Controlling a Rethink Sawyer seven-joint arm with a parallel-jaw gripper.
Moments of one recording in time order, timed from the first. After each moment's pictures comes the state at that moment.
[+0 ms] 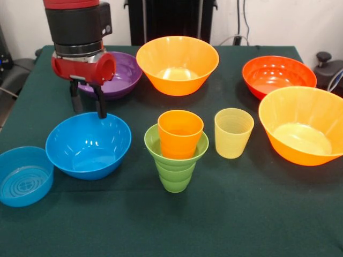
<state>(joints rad) -0.80 -0.57 0.42 1.61 -0.41 0.40 2.02</state>
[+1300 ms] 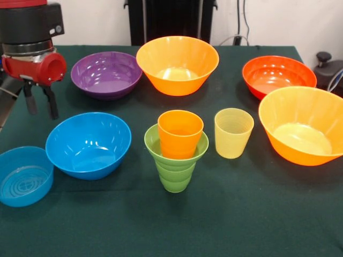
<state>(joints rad) -0.96 -0.53 0.52 1.54 -0.52 0.47 2.02</state>
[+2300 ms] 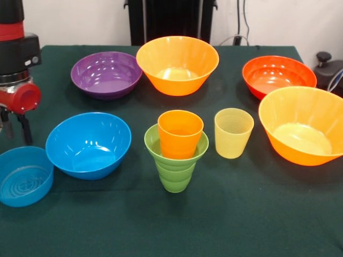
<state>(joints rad) -0.99 -0.39 0.54 1.37 -0.58 0.49 2.02</state>
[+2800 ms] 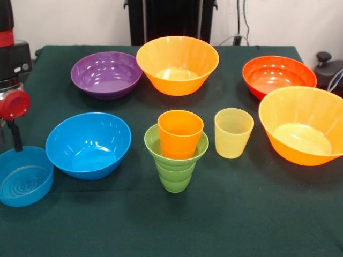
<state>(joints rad) -1.02 -0.35 0.55 1.32 -0.58 0.49 2.01</state>
